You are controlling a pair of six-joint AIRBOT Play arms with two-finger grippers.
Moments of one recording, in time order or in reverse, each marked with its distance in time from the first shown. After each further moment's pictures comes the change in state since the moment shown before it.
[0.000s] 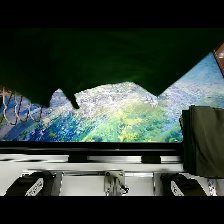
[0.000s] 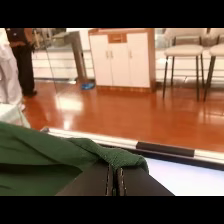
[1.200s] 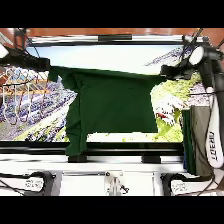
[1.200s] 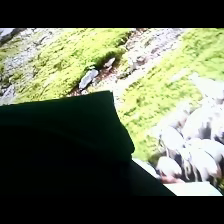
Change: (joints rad) left arm -0.001 -0.771 -0.249 0.045 -0.184 0.034; right arm 0.000 -0.803 -0.167 -0.423 0.144 0.264
